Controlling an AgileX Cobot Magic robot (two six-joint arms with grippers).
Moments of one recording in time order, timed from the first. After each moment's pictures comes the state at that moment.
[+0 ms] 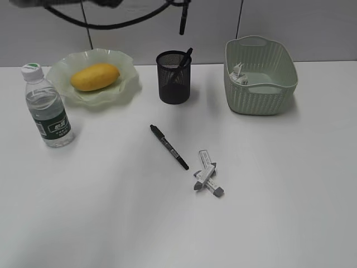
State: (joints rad) left arm -0.59 2.07 -1.80 0.14 -0.07 -0.31; right arm -0.03 -0.01 -0.50 0.19 1.04 -0.09
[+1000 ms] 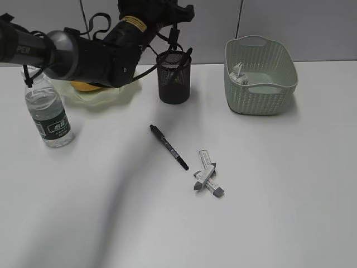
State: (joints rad) left arm -0.55 2.24 -1.56 -0.07 -0.86 -0.06; right arm -0.03 -0.01 -0.50 0.19 1.04 -0.09
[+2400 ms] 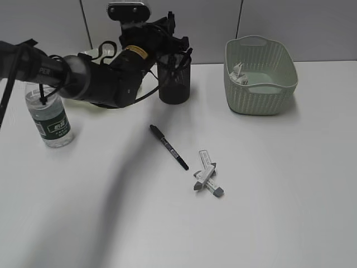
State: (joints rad) left arm -0.54 2.34 -1.56 -0.14 -0.84 -0.06; right arm -0.03 -0.01 -0.50 0.19 1.04 -0.09
